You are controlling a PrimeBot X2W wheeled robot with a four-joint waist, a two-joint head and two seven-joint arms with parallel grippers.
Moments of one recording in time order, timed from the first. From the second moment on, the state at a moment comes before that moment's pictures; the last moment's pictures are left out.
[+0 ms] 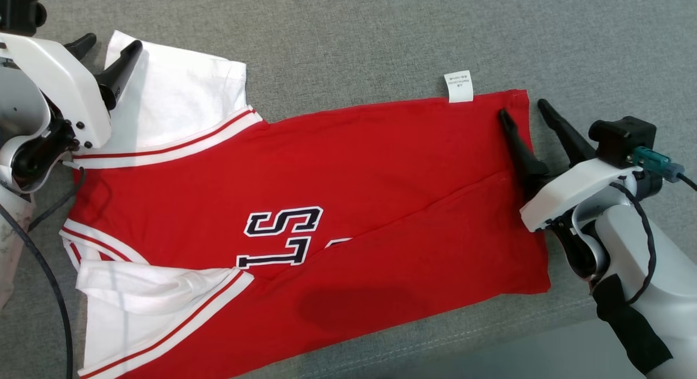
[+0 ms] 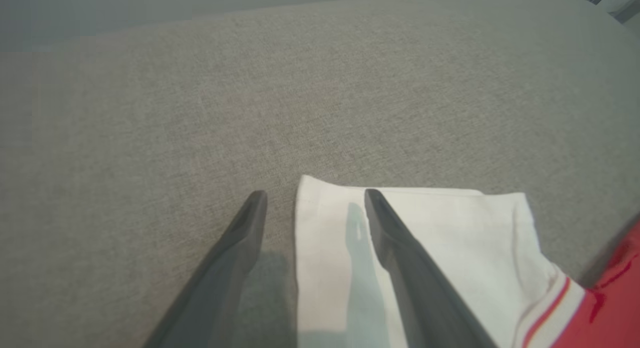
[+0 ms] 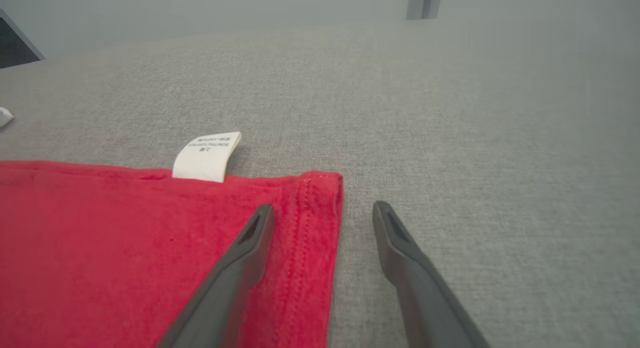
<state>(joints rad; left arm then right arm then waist) -0.90 0.53 -0.47 0.48 -0.79 -0.09 0.42 -0.69 -0.26 0.49 0.63 0.60 0.13 -0.23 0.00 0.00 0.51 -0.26</state>
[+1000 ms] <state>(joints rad) -1.00 0.52 -0.53 0.44 -0.89 -0.12 0.31 -0.79 -0.39 0.59 0.60 0.80 0.13 -0.25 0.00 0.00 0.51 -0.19</state>
